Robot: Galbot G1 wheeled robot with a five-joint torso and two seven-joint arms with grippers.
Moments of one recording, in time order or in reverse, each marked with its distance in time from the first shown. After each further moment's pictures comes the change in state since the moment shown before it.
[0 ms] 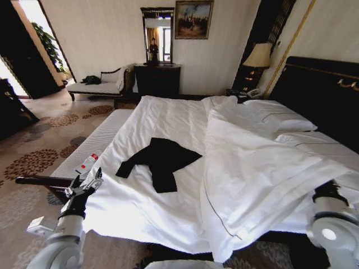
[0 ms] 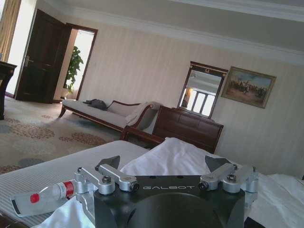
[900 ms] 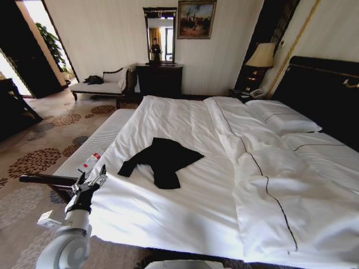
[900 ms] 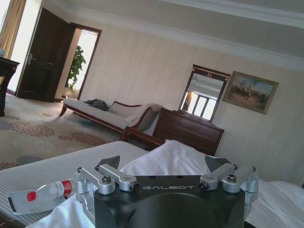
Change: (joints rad) left arm -0.054 0.006 0.039 0.040 -0.004 -0.006 -0.002; right arm -0.042 0.006 0.140 -0.583 -0.117 0.336 0.172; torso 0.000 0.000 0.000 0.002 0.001
